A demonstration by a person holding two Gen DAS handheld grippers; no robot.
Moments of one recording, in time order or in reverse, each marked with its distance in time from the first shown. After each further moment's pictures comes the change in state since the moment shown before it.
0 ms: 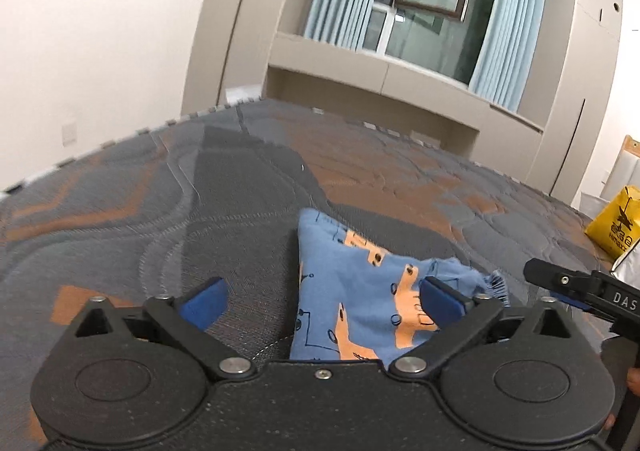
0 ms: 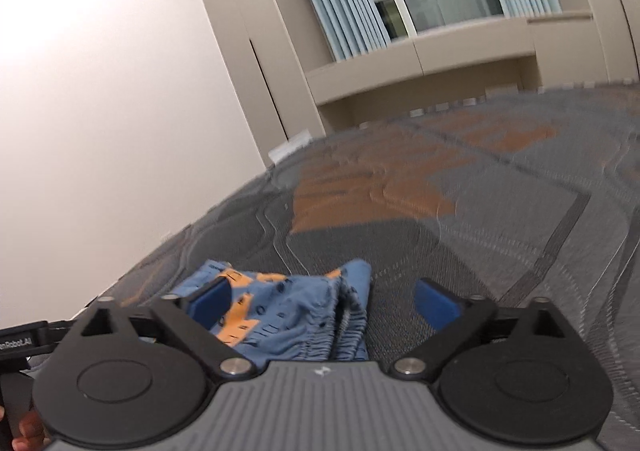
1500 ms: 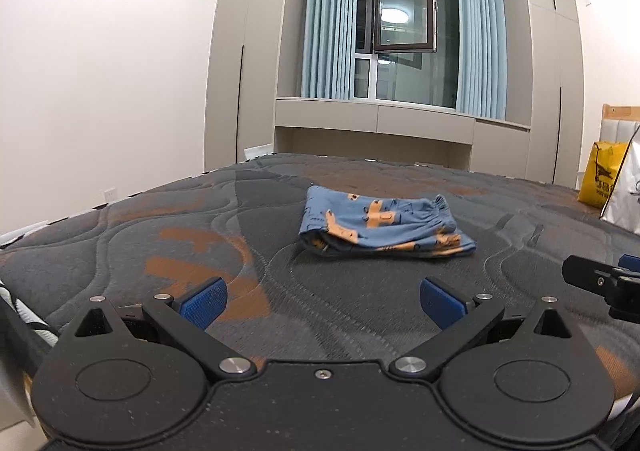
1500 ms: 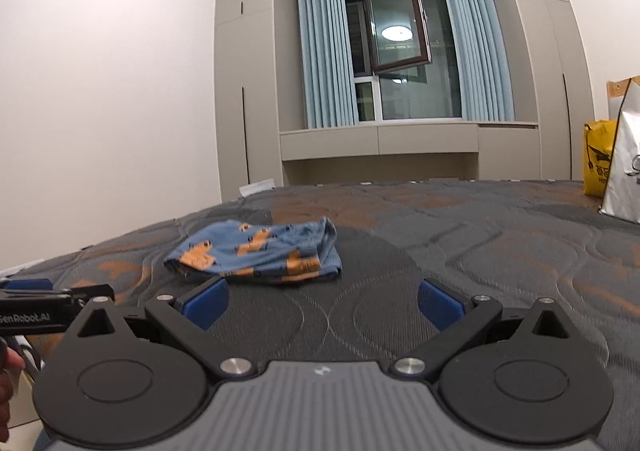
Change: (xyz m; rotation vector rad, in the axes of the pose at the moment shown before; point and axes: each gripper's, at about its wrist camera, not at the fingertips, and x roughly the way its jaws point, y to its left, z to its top) left arm -0.182 -0.030 -0.142 0.180 -0.179 0.083; right arm -0.213 0.067 -0.141 -0.203 -0.203 -0.210
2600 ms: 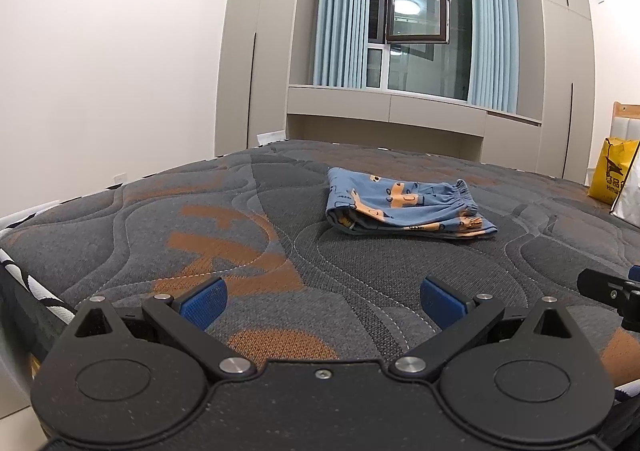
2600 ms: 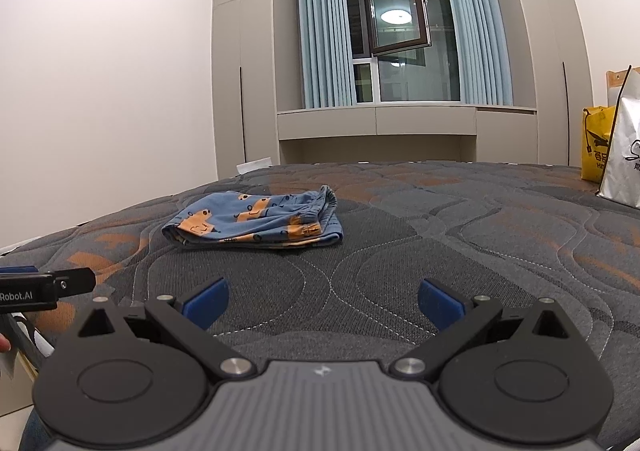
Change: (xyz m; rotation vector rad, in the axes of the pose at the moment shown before) left arm 0.004 0.019 -0.009 -0.029 0.035 0.025; right arm 0.001 0.002 -0.020 -0.012 0.055 -0.005
